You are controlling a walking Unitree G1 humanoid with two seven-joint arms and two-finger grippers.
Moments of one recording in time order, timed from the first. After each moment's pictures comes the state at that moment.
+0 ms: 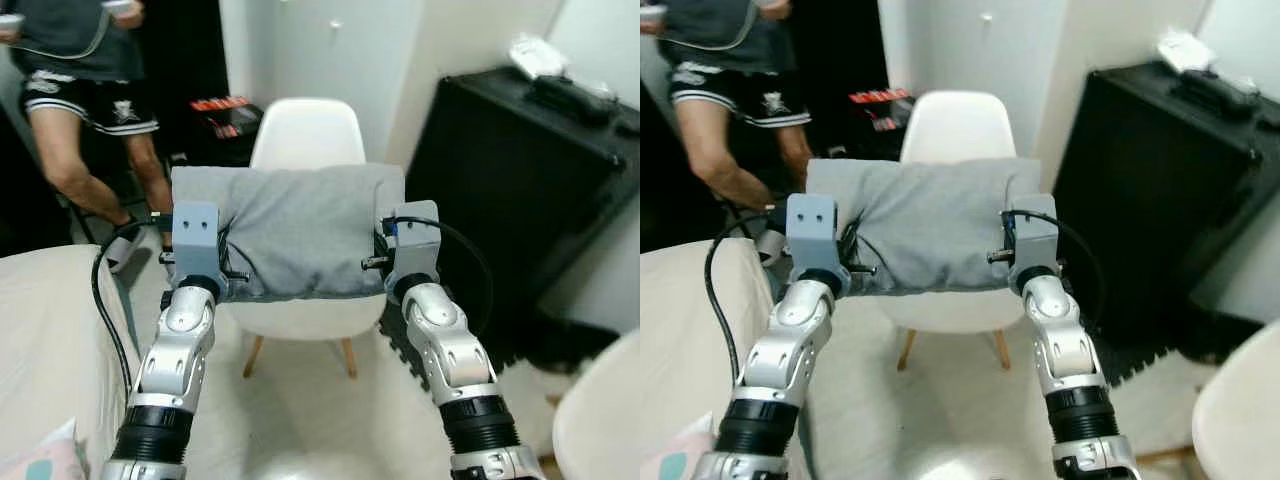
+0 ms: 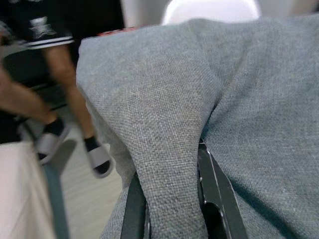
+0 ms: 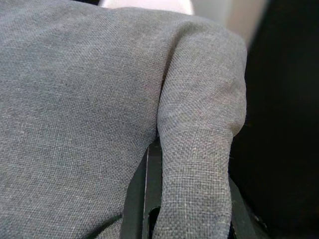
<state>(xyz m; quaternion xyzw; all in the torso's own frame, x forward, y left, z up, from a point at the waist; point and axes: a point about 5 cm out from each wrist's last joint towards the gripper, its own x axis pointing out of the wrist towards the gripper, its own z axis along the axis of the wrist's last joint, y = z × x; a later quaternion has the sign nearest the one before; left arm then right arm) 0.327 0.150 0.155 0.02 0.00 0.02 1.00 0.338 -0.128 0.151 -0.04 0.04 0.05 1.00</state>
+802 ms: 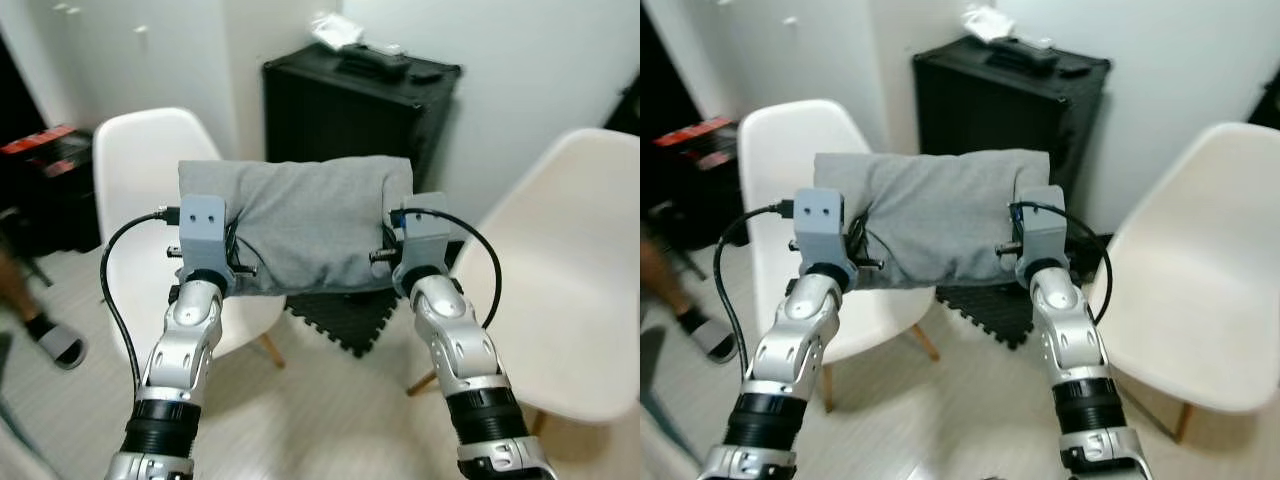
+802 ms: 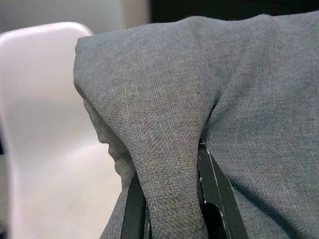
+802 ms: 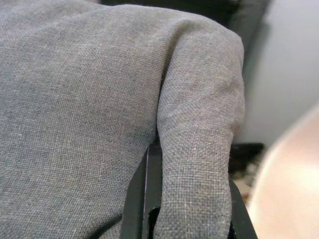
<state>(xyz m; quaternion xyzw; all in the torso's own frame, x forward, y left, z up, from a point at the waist) 0.328 0.148 0.156 0.01 0.00 0.02 1.00 0.340 -0.130 0.153 -0.04 0.03 0.04 1.00</state>
